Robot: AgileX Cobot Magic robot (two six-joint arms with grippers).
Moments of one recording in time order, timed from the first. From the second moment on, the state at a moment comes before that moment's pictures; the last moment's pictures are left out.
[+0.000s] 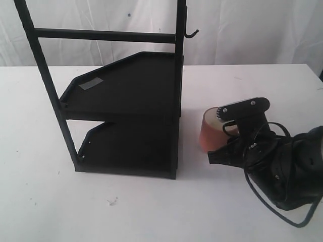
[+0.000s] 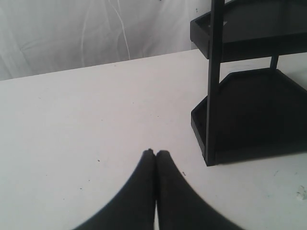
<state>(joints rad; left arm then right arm) -0.08 0.01 0.02 -0.15 0.21 0.21 0.67 1.68 -0.61 -1.73 0.64 2.05</state>
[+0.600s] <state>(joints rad) -0.08 0.01 0.02 -0.15 0.21 0.21 0.67 1.25 -0.47 -1.73 0.36 1.99</state>
